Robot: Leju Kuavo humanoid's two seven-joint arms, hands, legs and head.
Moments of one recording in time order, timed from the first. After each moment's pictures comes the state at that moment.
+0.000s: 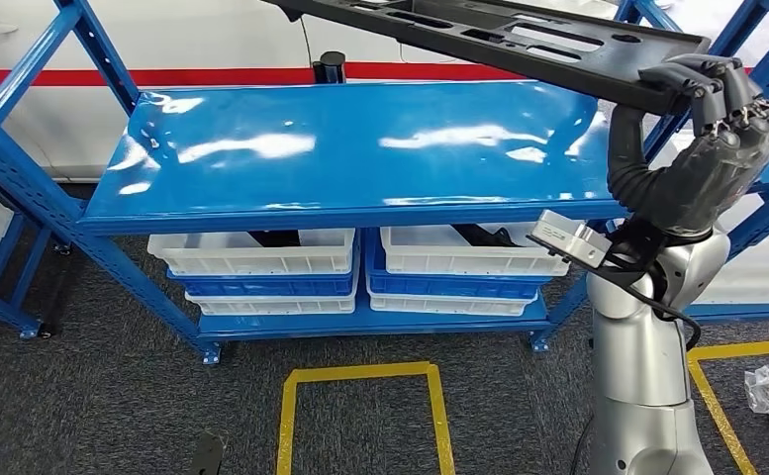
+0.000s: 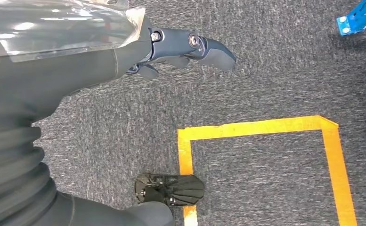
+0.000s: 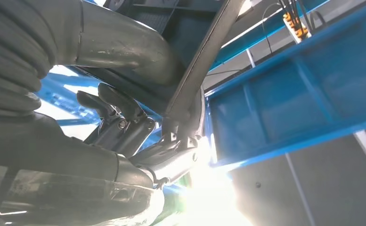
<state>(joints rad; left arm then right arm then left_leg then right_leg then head) -0.14 -0.05 -0.13 -0.29 0.08 0.46 -0.34 -0.59 -0.01 0.03 -1.63 0.98 -0.69 -0.45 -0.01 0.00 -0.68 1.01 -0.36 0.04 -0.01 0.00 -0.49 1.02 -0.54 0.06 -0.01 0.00</state>
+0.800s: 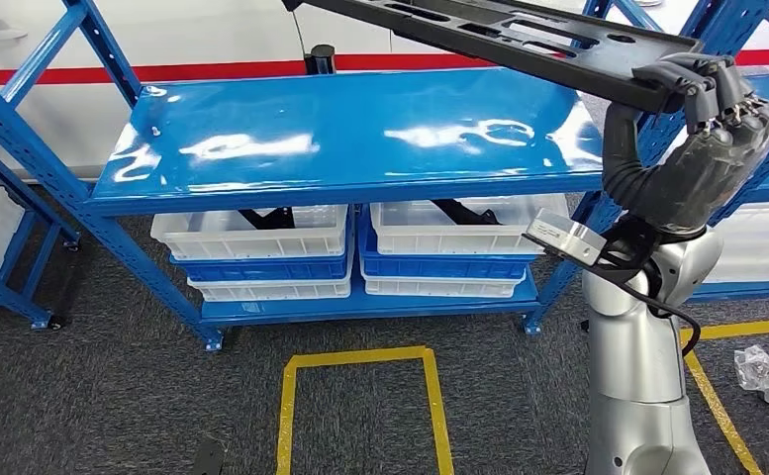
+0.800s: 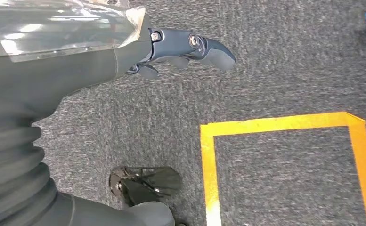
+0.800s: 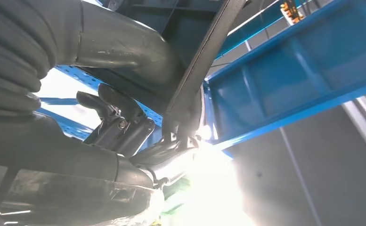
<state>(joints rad) -0.14 -0.05 -0.13 -0.29 0.08 0.46 -0.34 -0.59 0.00 0.03 -1.62 0.98 -0.69 -0.46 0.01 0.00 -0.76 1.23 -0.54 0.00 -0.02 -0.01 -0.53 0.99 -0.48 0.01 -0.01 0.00</state>
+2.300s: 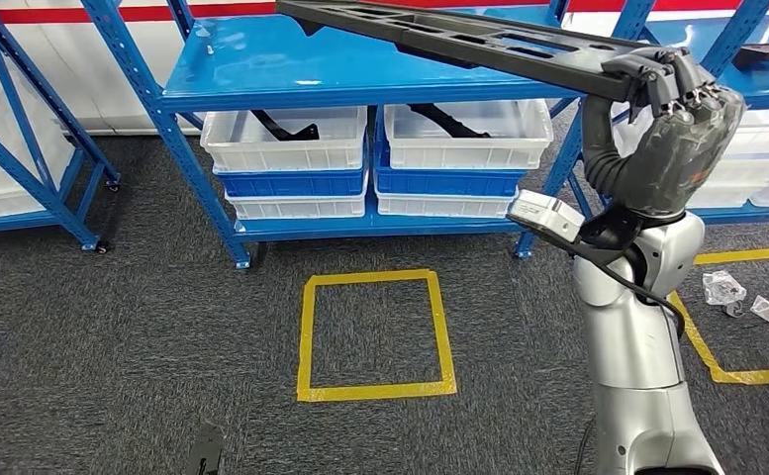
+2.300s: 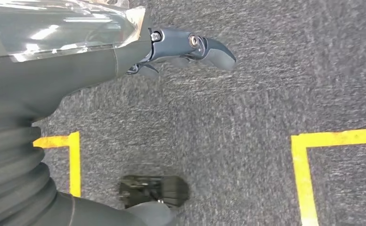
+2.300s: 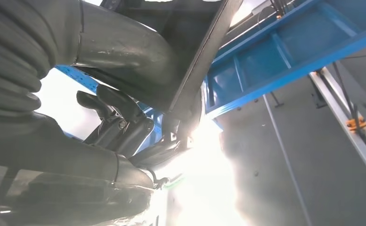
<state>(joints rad) -0.17 -0.04 -0.14 -0.29 0.07 0.47 -0.32 -0.63 -0.03 0.09 -1.53 1.01 -0.69 -0.38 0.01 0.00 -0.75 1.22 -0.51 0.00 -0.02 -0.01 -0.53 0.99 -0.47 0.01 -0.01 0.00</state>
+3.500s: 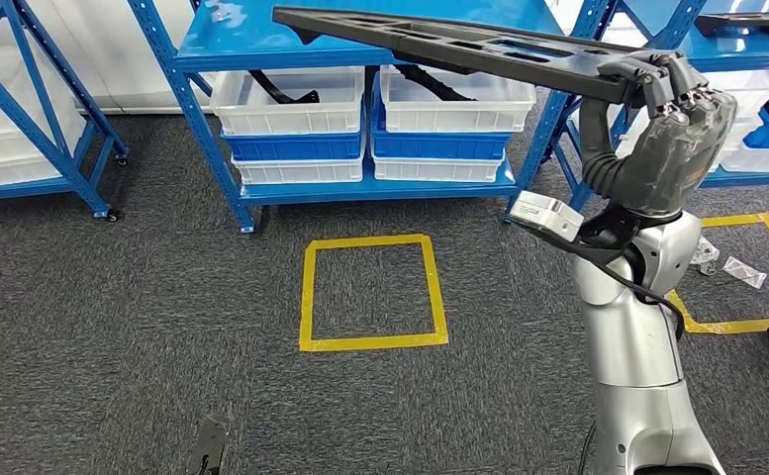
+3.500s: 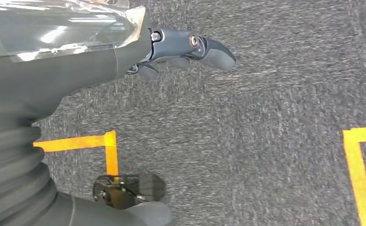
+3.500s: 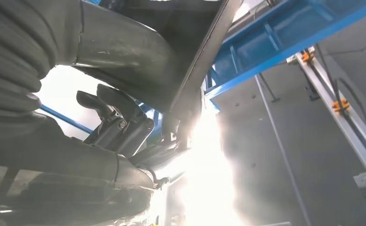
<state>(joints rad) -0.18 -0.04 -0.16 -0.30 0.07 0.49 -0.32 -0.62 -0.04 0.09 -1.52 0.99 -0.69 -0.39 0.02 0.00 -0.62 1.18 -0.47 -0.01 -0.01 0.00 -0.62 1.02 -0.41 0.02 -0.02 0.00</state>
